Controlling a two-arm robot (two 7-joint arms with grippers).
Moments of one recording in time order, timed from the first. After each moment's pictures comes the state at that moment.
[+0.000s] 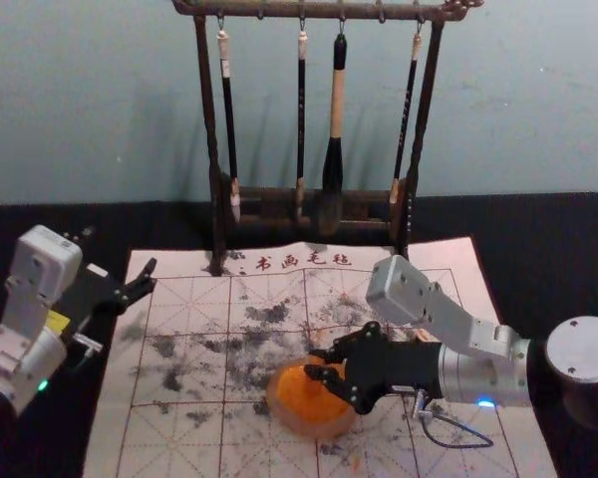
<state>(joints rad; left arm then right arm) -0.20 0.60 0.45 -1.41 -0.25 -0.12 0.03 0.42 0.54 -0.69 -1.48 0.21 0.17 0.68</state>
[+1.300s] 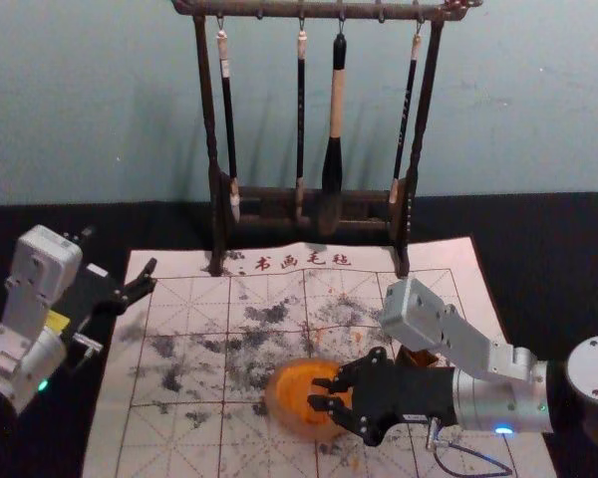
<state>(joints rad) -0.20 0.60 0.45 -1.41 -0.25 -0.12 0.03 0.36 0.60 -0.69 -1.57 0.25 0.18 0.72</state>
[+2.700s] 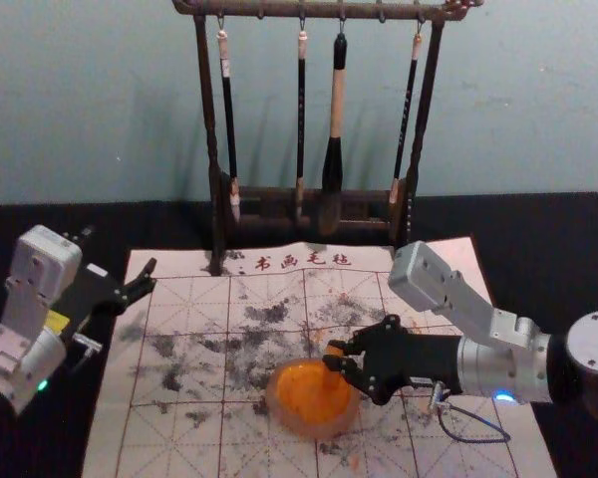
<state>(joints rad) -0.20 0.60 0.45 -1.41 -0.25 -0.12 0.03 0.41 0.56 -0.66 -1.49 0.24 0.20 0.67</state>
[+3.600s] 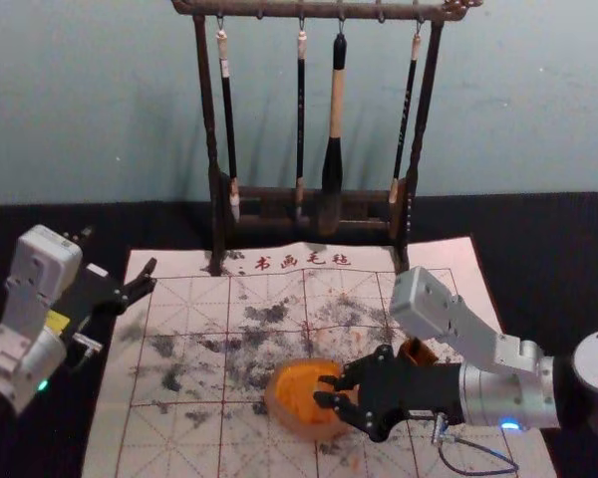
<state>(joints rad) -0.20 0.60 0.45 -1.41 -0.25 -0.12 0.03 0.37 0.61 -0.69 -1.57 0.30 0.21 0.72</state>
